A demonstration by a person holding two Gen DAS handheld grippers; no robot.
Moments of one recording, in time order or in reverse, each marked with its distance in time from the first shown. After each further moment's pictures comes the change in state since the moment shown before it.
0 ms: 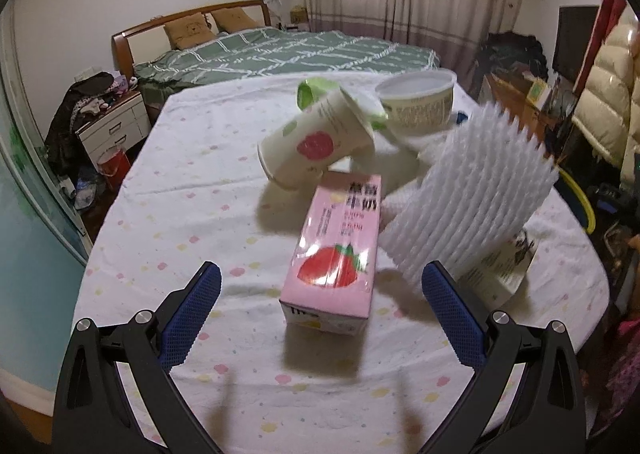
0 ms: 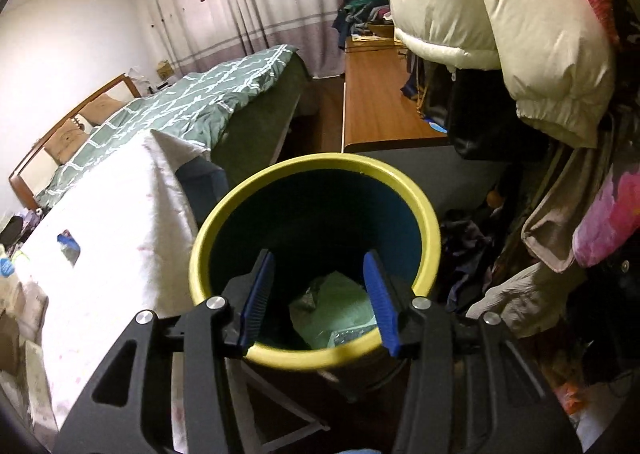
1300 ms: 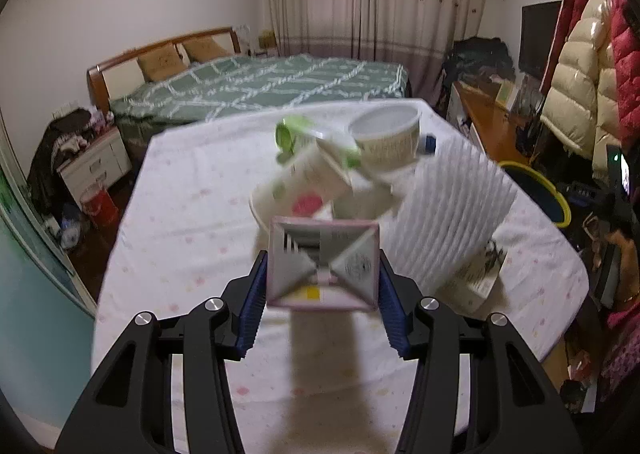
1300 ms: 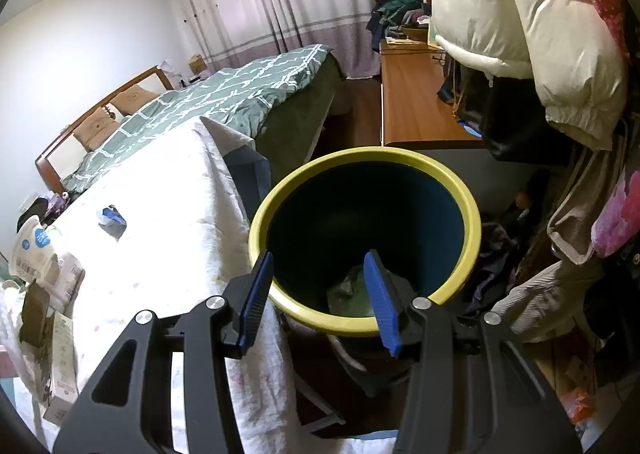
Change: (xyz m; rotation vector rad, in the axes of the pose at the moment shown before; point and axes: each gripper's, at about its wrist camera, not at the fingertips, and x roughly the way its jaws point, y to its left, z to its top) left arm -0.035 0.016 0.025 0.086 -0.108 -0.084; right arm -0.020 0.032 -0.014 -0.056 -0.003 0.100
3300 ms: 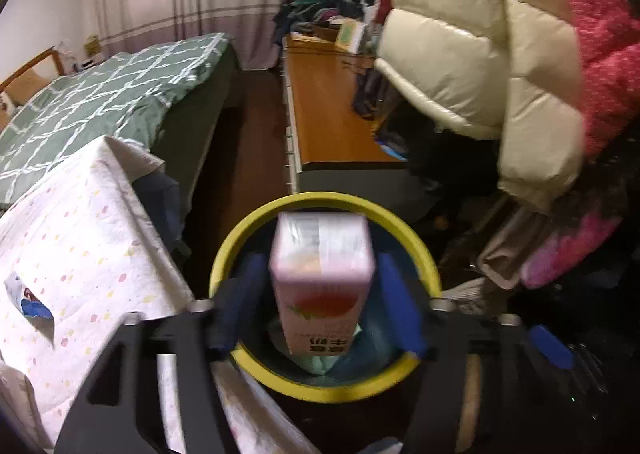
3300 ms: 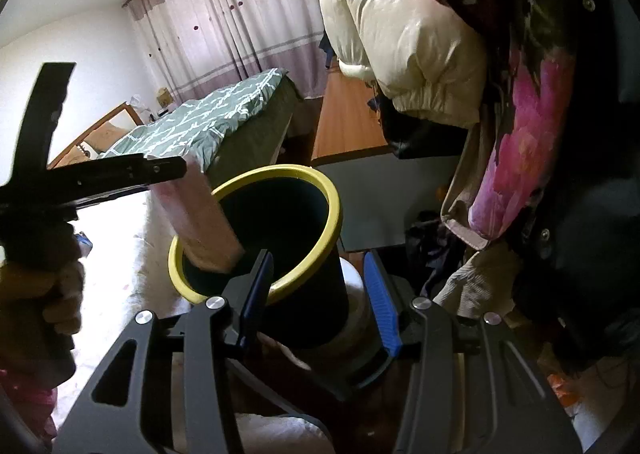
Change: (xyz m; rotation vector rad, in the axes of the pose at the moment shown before) left arm 0.215 -0.432 0.134 0.302 0.165 -0.438; right arm -0.055 -0.113 -0.016 0.116 -0.079 -0.077
